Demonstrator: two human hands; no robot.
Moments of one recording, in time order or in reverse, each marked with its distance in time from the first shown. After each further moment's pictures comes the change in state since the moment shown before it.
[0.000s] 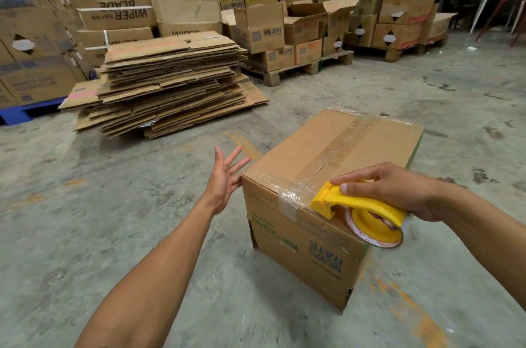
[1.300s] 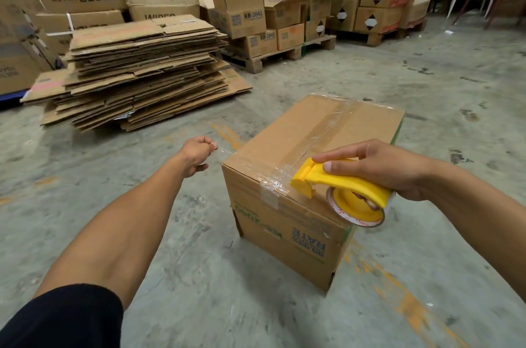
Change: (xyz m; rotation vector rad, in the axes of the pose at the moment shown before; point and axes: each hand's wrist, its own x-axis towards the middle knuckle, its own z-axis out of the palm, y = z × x) left_hand 0.058 0.030 -0.018 0.524 0.239 -0.191; right_hand -0.005 -0.012 -0.005 0.044 0.017 -0.052
